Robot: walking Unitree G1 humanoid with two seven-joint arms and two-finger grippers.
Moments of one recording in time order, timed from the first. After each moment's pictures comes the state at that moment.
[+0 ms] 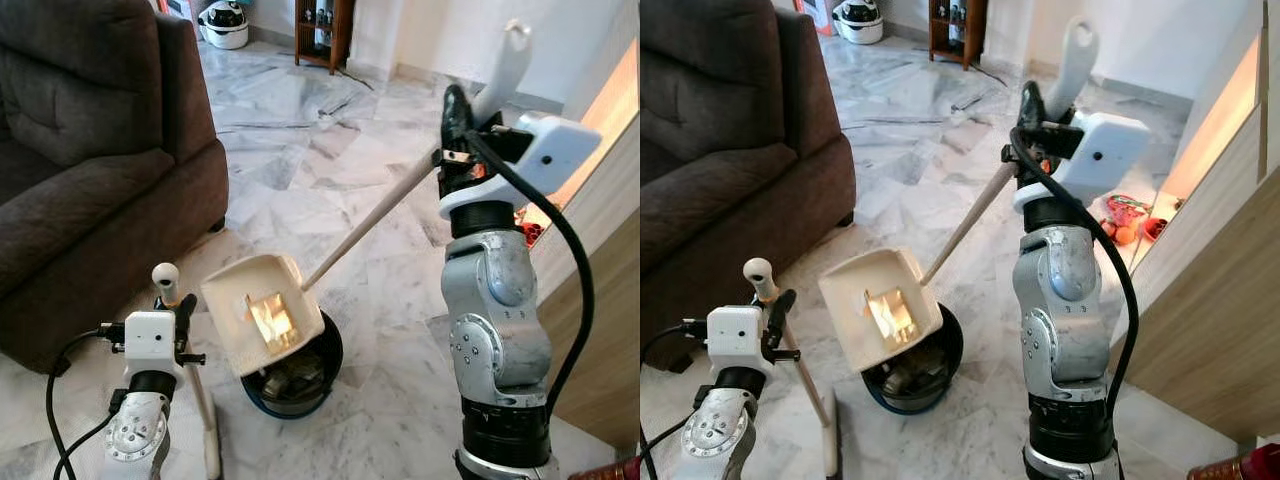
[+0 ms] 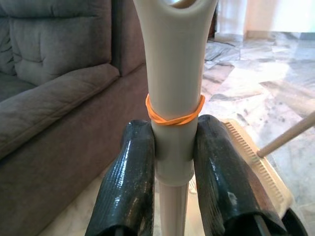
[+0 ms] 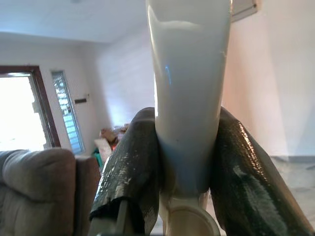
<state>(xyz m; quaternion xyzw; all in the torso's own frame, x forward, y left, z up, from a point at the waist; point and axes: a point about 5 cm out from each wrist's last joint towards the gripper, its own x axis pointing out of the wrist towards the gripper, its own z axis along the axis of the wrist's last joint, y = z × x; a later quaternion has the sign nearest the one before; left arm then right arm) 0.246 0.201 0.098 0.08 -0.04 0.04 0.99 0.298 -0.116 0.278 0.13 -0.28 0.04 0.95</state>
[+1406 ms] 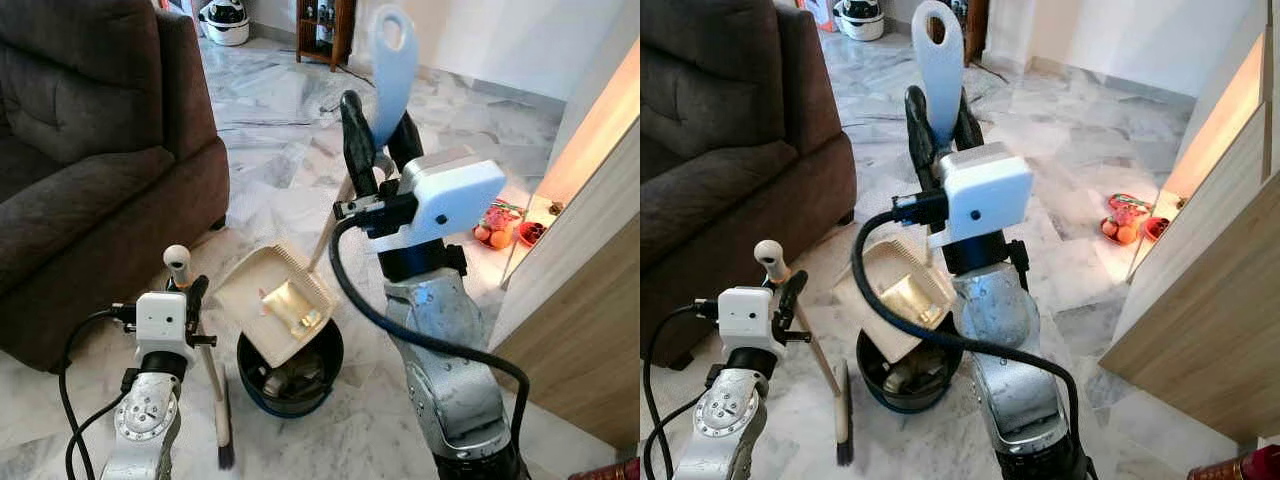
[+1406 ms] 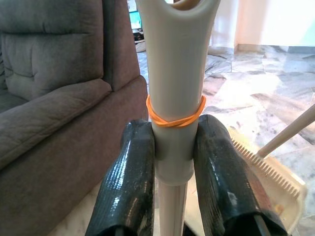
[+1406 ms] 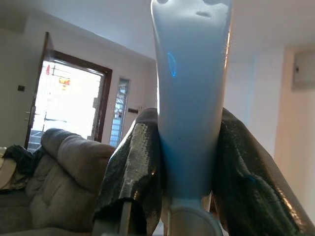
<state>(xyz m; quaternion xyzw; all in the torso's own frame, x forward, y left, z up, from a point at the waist) 0.258 0.191 0.110 0.08 -0.07 0.03 0.99 0.252 -0.045 0.280 -0.02 -0.38 0.16 0.91</state>
